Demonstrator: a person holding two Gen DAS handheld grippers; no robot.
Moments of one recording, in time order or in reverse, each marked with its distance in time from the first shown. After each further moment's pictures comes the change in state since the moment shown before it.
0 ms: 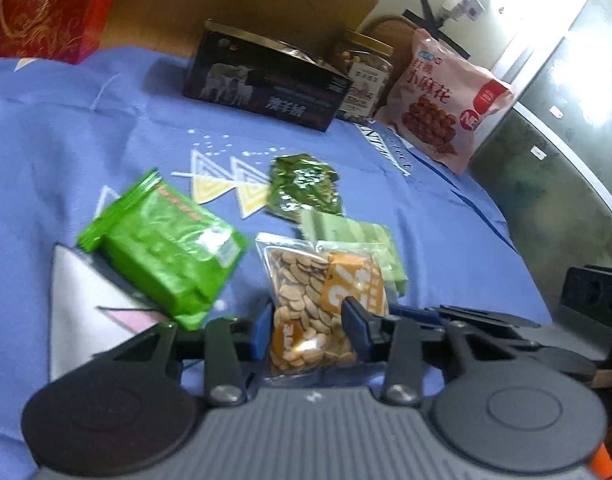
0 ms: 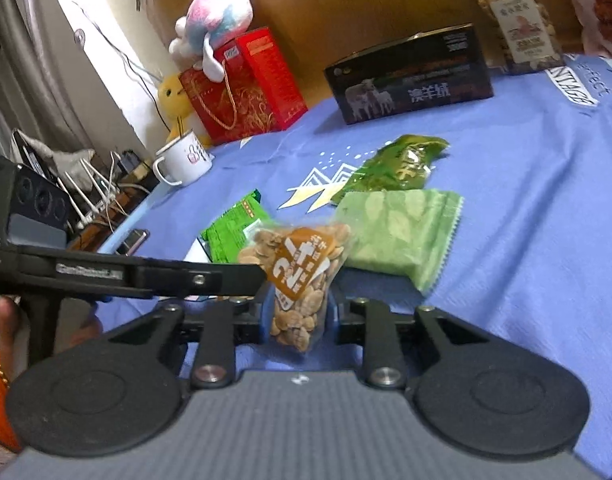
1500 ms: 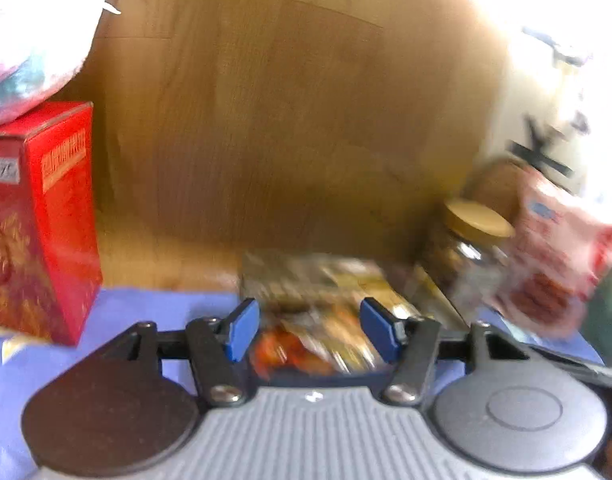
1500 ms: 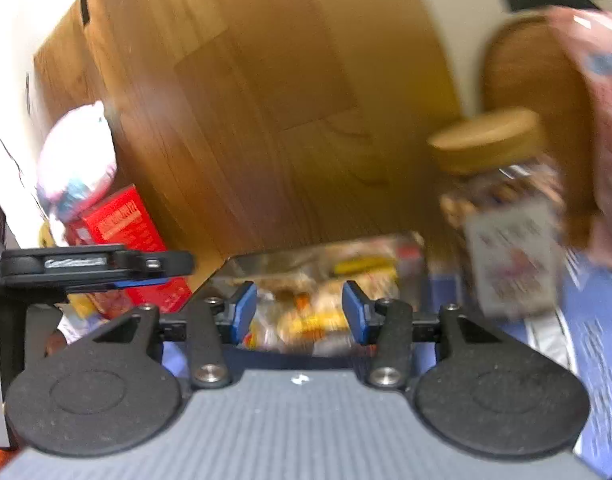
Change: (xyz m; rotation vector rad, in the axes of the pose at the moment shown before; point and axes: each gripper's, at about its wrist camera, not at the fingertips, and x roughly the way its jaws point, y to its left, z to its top) left arm 0.066 0.031 0.241 0.095 -0.199 0.224; right arm 0.076 -0.094 0.214 0.007 -0.226 -0.163
